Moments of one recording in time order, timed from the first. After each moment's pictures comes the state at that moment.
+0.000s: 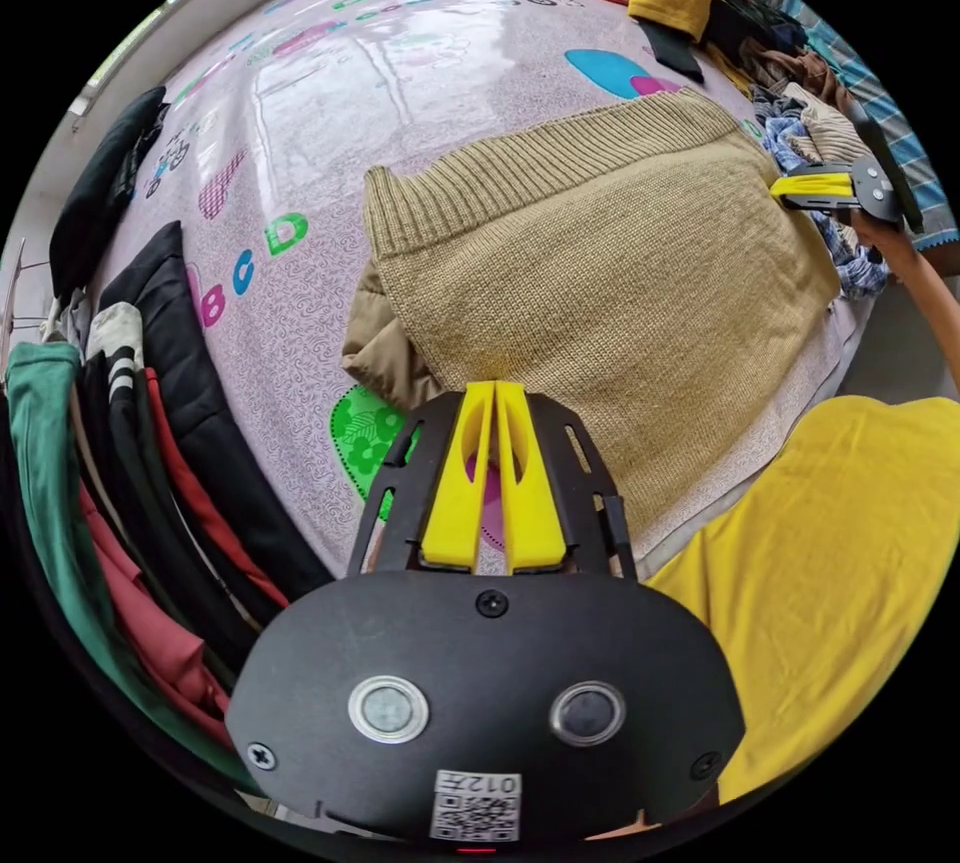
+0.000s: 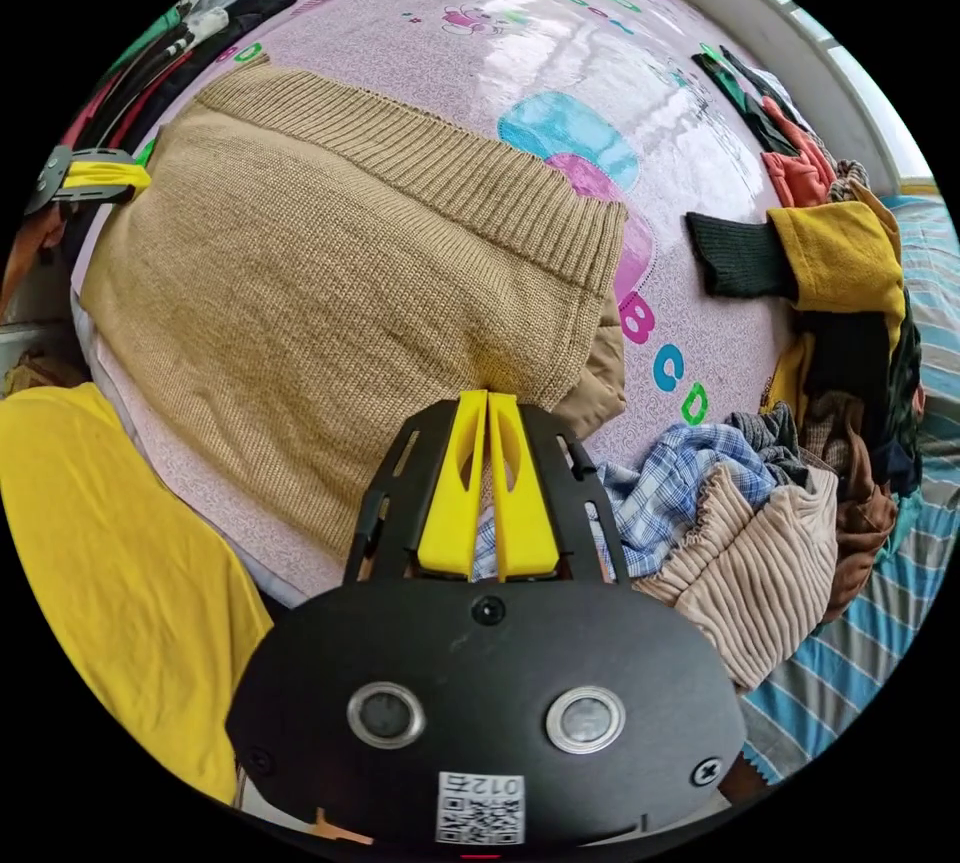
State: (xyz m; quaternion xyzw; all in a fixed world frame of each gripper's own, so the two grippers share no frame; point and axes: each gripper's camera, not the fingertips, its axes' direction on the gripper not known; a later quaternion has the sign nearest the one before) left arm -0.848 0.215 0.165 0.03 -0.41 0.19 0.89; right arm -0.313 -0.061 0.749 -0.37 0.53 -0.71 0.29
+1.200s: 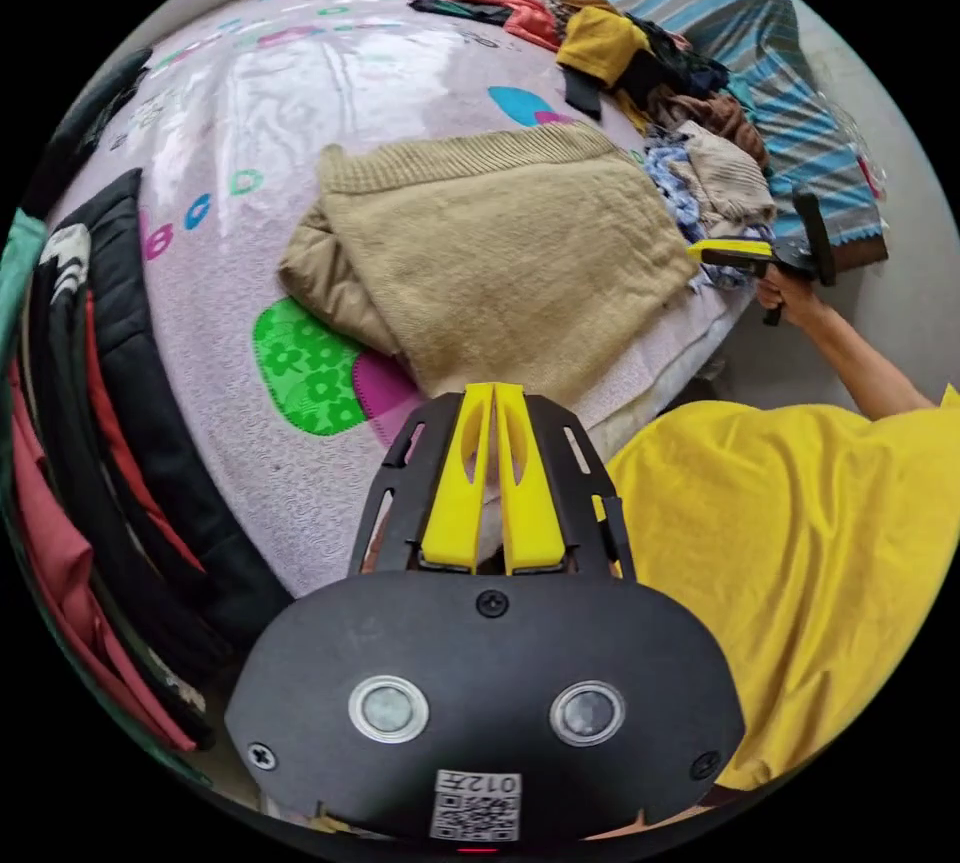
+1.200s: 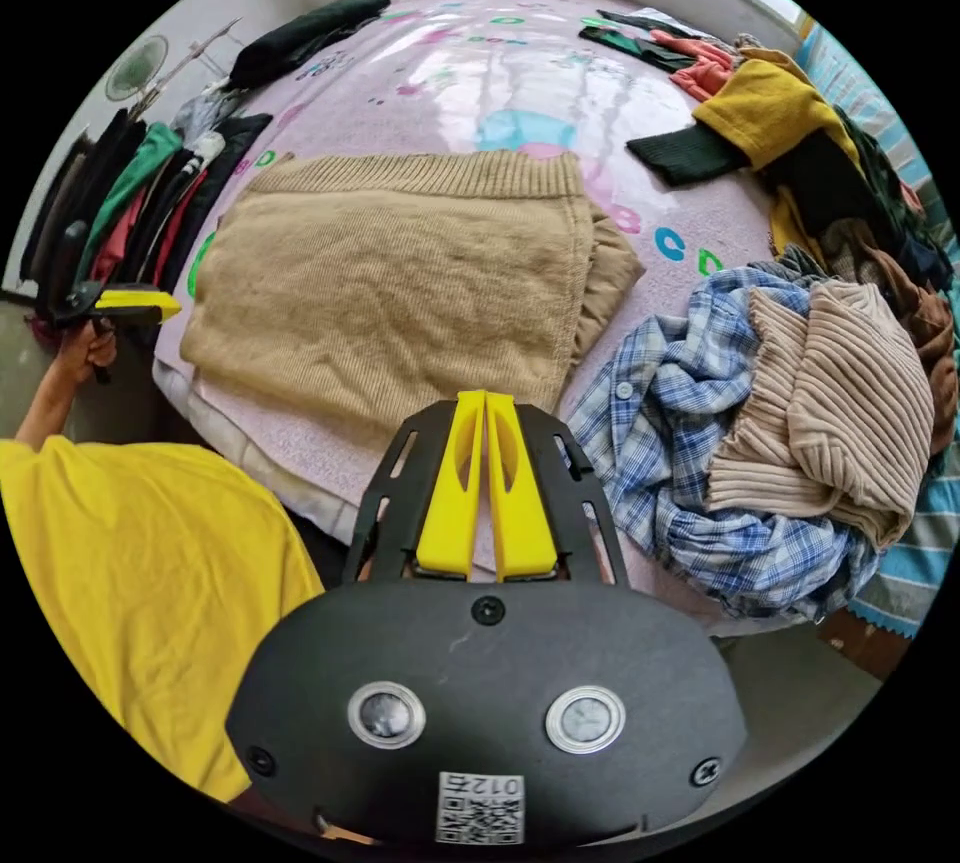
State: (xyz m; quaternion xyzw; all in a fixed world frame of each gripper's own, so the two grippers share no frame) left arm -0.866 0.273 0.155 0.02 -0.24 0.23 0.94; right arm -0.317 -0.051 0.634 -0.35 0.49 -0.65 0.46
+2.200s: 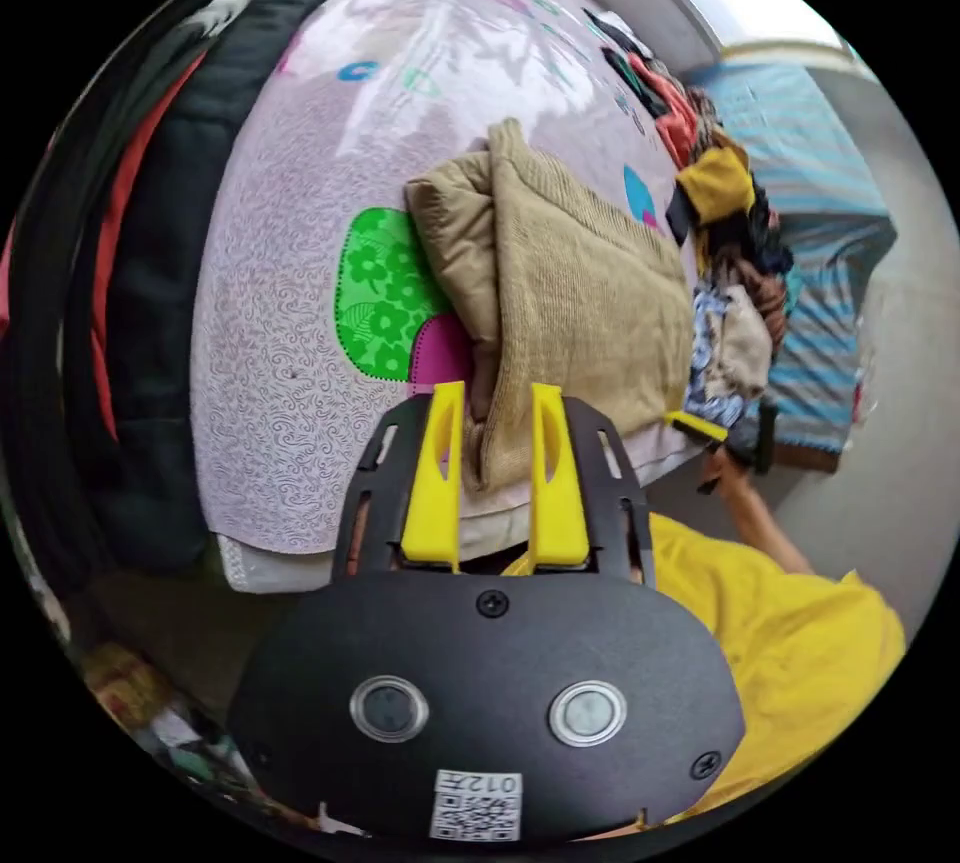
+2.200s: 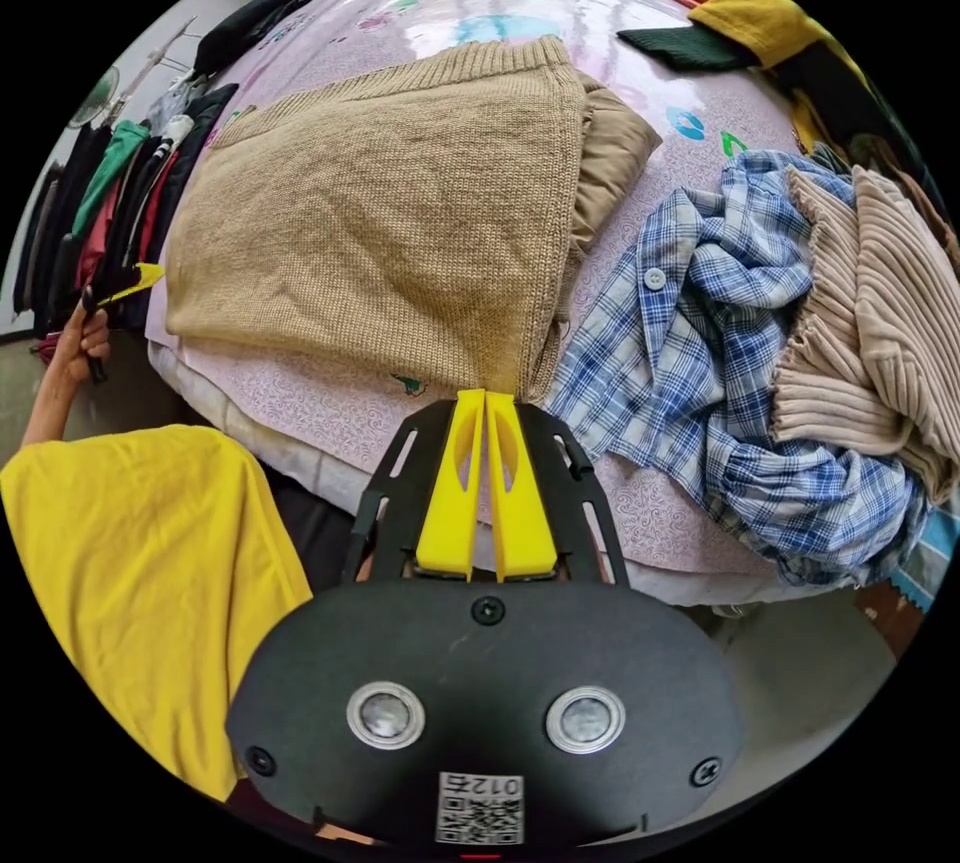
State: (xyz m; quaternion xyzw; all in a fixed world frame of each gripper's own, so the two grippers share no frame) left arm -0.977 0.259 0.097 0.13 -0.08 -0.02 0.99; right arm -0.347 -0.182 0.630 -0.39 0.52 -0.58 0.48
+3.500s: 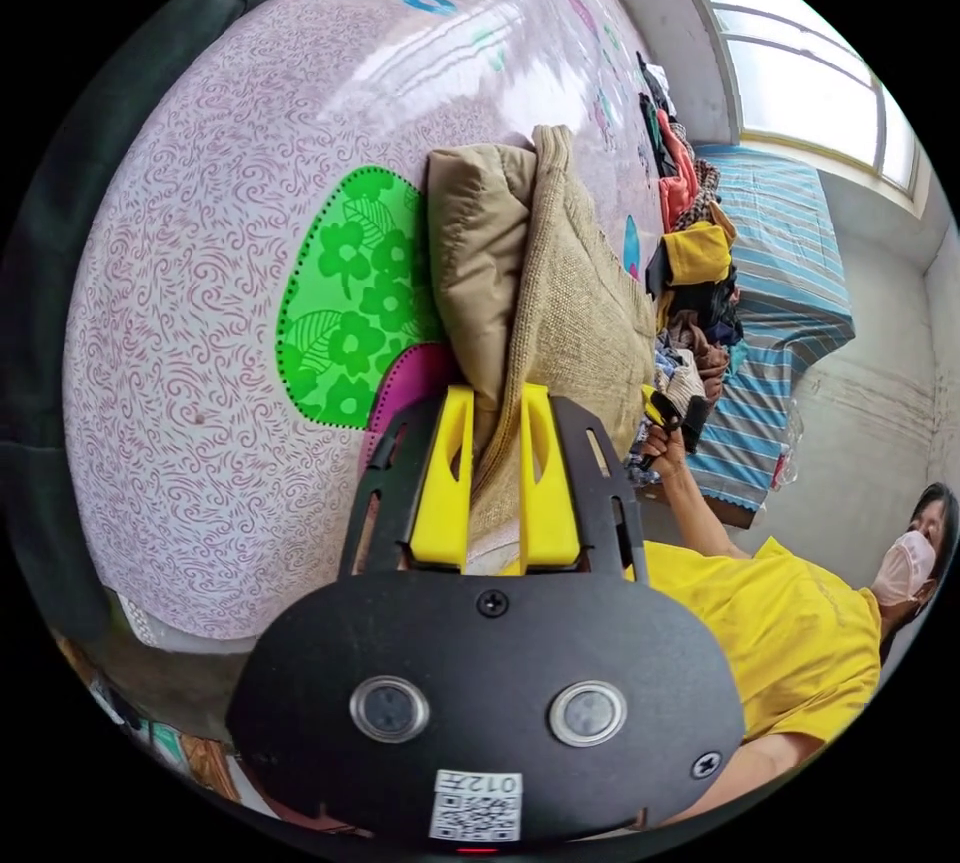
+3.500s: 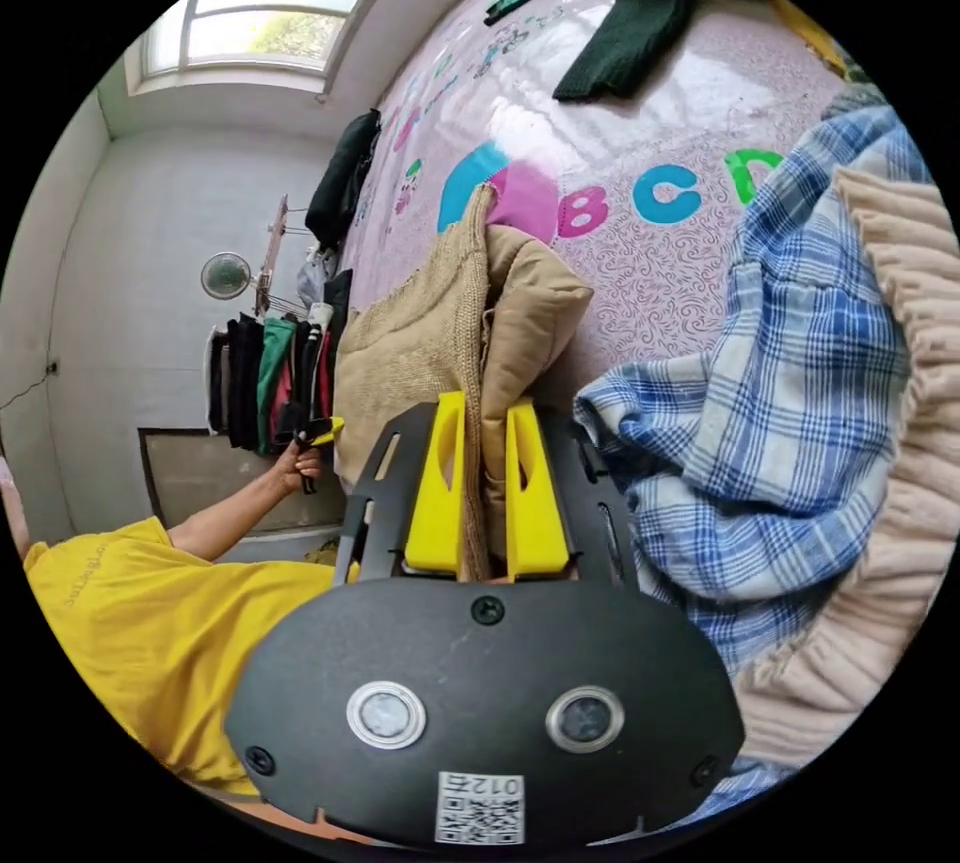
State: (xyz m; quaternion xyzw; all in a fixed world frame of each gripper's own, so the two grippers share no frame) left arm -0.989 0.276 0.109 0.15 0.01 -0.07 0.99; right arm -0.337 -0.425 0.766 -0.46 0.28 -0.46 0.71
